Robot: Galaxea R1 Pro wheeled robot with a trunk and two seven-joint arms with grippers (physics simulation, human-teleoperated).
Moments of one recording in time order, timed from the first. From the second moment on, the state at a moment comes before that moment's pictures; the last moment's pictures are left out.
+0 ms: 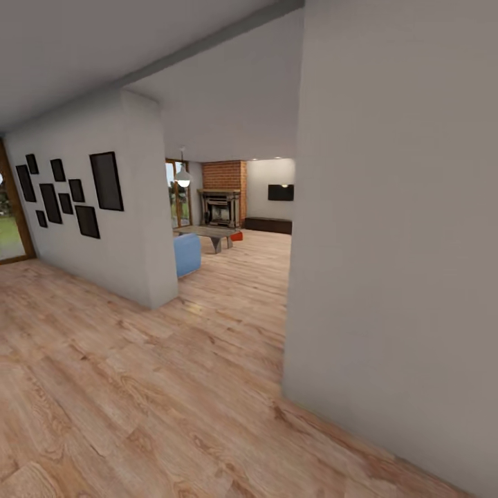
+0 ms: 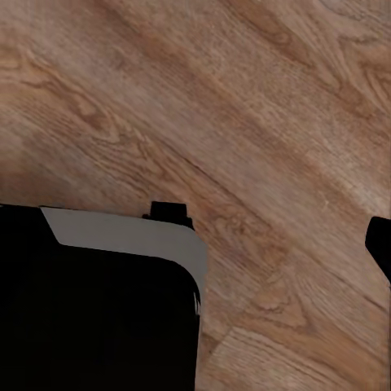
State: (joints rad) left arm -0.18 0.03 -0.02 -0.01 0.31 -0.08 0.04; right arm -0.12 -0.01 0.19 0.03 -0.06 -0.16 -0.08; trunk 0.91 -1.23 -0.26
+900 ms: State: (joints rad) left arm -0.18 0.03 -0.02 -0.01 0.31 -0.08 0.04; right arm -0.12 -0.01 0.19 0.03 -0.06 -0.16 -0.08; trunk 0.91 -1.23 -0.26
